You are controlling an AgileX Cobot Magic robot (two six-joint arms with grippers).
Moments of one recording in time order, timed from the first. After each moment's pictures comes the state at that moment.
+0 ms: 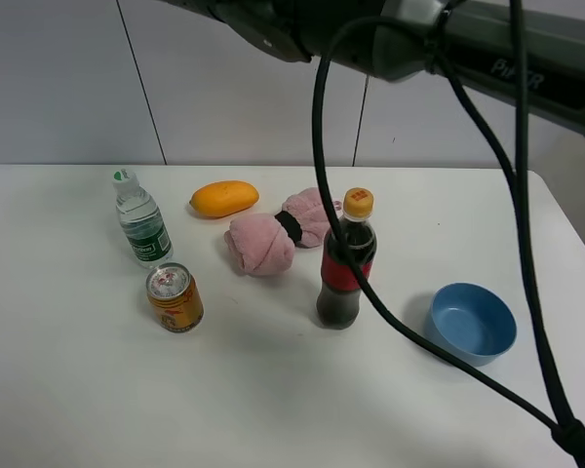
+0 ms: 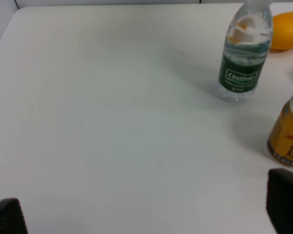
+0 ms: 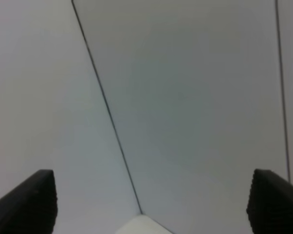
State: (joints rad) left arm 0.12 0.00 -0.51 0.02 1.05 -0.01; right arm 0.87 1.99 -1.93 -0.76 -0.05 0.92
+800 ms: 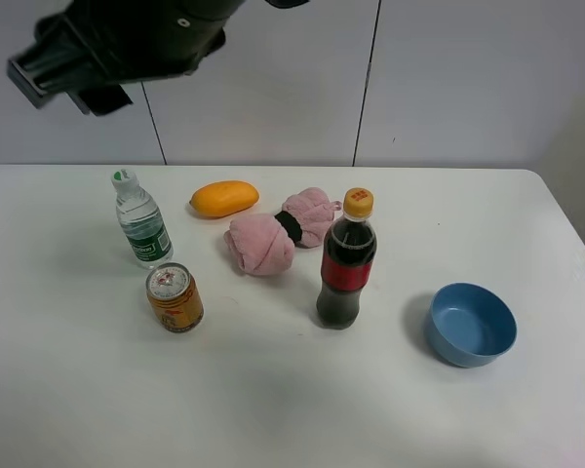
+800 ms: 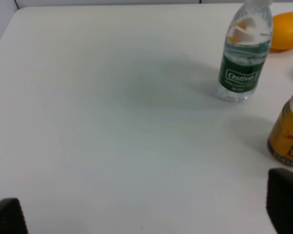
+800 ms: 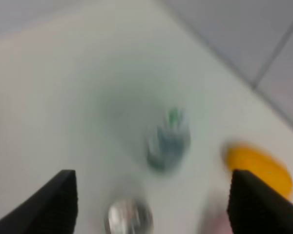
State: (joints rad) left arm 0.12 0.00 -0.51 0.02 1.05 -0.01; right arm 1.05 1.79 -1.93 -0.17 0.93 0.05
